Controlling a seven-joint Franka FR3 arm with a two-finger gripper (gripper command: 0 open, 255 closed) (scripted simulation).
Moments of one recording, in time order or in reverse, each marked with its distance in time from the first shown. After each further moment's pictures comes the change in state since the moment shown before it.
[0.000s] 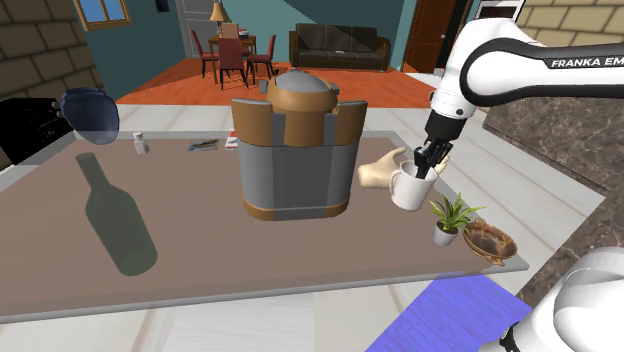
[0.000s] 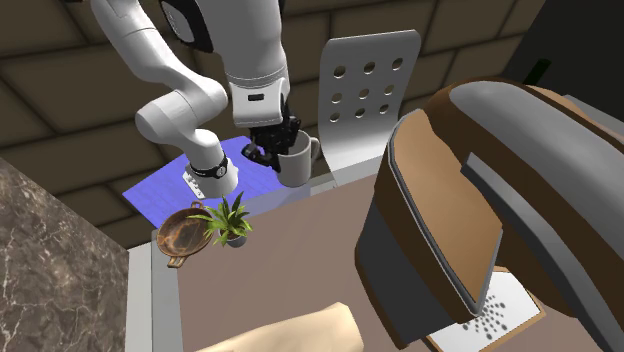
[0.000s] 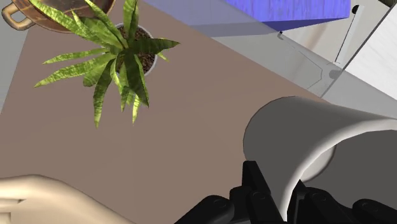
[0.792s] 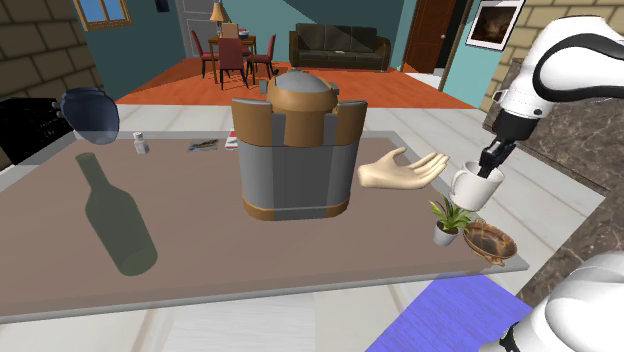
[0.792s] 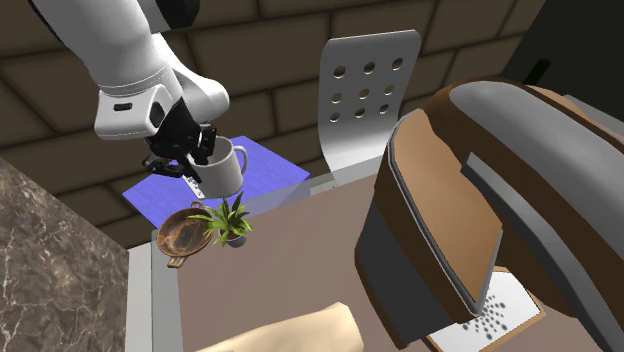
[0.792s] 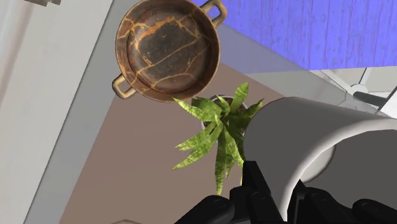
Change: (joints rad) arm -0.128 -0.225 -0.213 -0.091 -0.159 -0.136 -0.247
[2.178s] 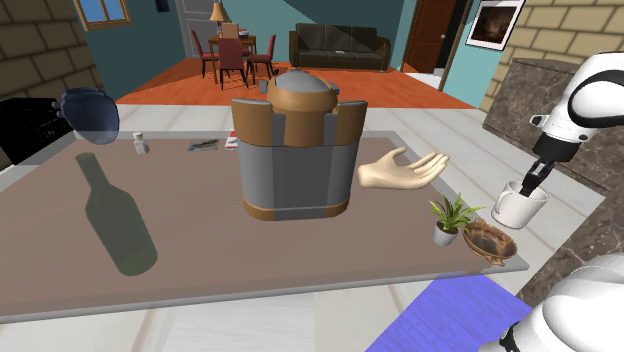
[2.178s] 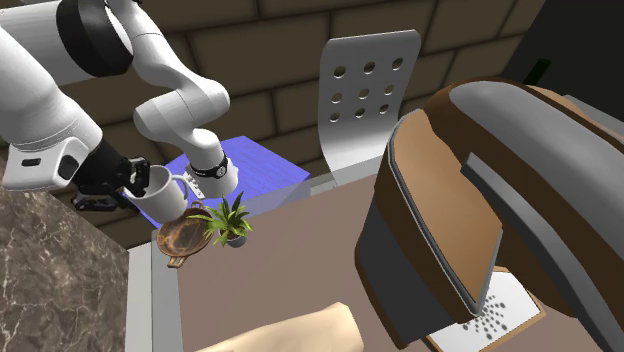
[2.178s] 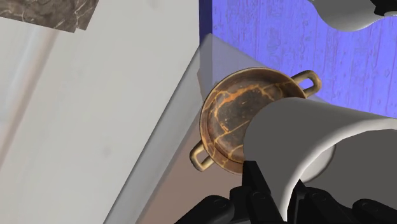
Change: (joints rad) arm -0.040 -0.059 -0.310 -0.068 -0.260 0.009 -0.223
